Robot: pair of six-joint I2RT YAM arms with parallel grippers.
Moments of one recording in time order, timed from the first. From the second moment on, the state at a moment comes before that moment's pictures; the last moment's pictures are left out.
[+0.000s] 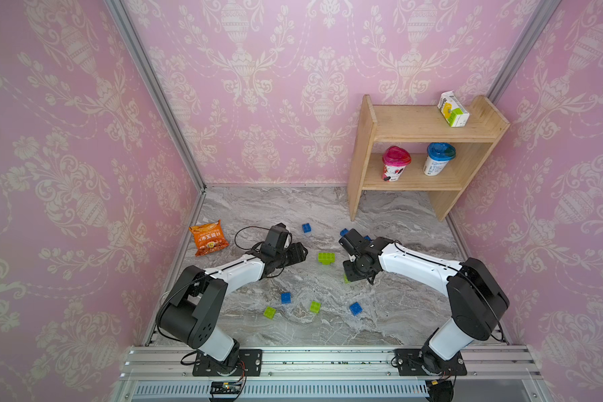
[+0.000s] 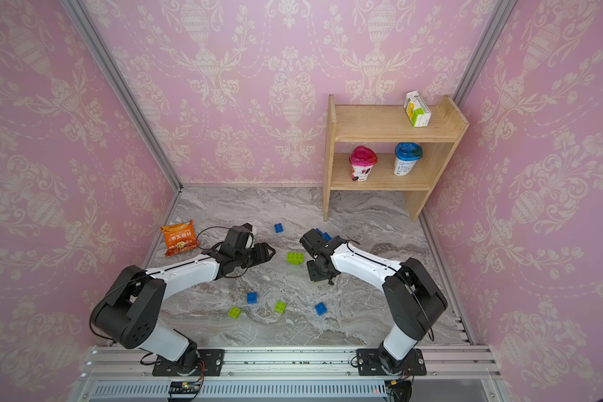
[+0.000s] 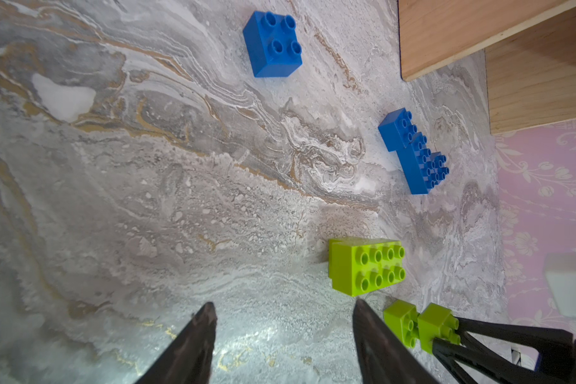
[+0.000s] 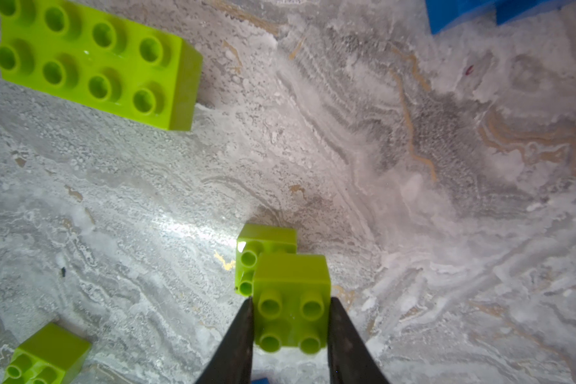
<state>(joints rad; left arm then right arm) -0.45 1.56 0.77 -0.02 0.22 -0.72 0.66 1.65 1.08 -0.75 0.10 0.44</state>
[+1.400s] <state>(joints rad) -0.45 1.54 0.76 0.04 0.25 -0.75 0.57 1.78 1.23 -0.77 0.06 0.35</state>
